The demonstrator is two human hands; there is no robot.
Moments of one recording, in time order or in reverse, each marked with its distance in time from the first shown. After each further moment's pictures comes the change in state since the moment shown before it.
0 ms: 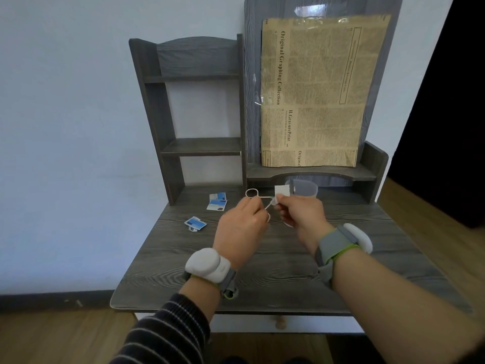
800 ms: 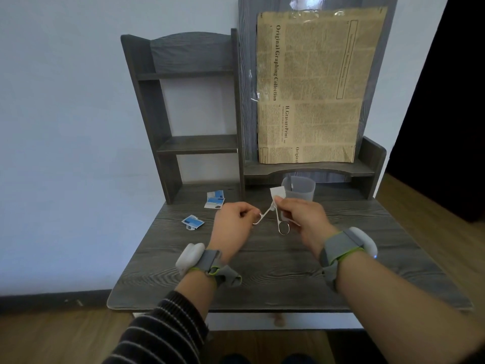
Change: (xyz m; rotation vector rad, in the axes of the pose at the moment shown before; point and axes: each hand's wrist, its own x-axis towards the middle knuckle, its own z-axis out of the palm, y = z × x) left_hand 0.008 -0.002 -0.001 -0.790 -0.225 -0.753; right_hand -0.002 0.008 -0.014 0.175 -0.070 0.045
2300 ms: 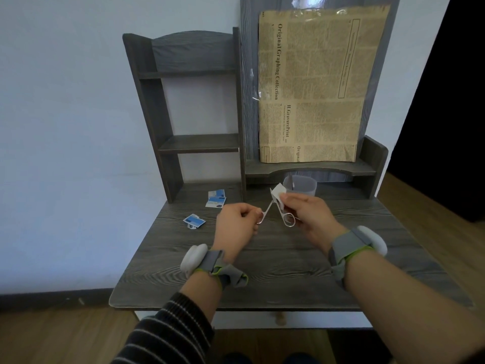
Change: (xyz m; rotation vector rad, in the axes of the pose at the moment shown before) left_hand -0.003 0.001 0.003 -0.183 -0.009 -0.122; right_hand 0.002 -0.005 -0.007 -0.135 -0.069 -0.032
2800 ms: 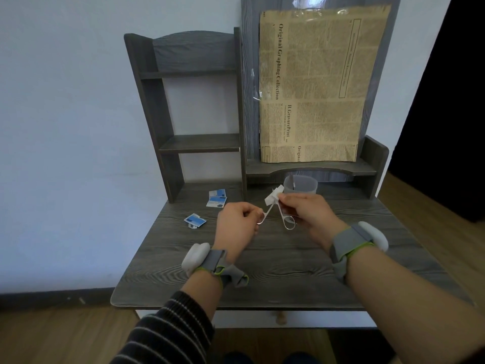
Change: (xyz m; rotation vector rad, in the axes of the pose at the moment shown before) left_hand -0.002 0.000 -0.001 0.069 0.007 0.025; right_hand -0.005 -0.006 0.002 -0.054 -0.038 0.005
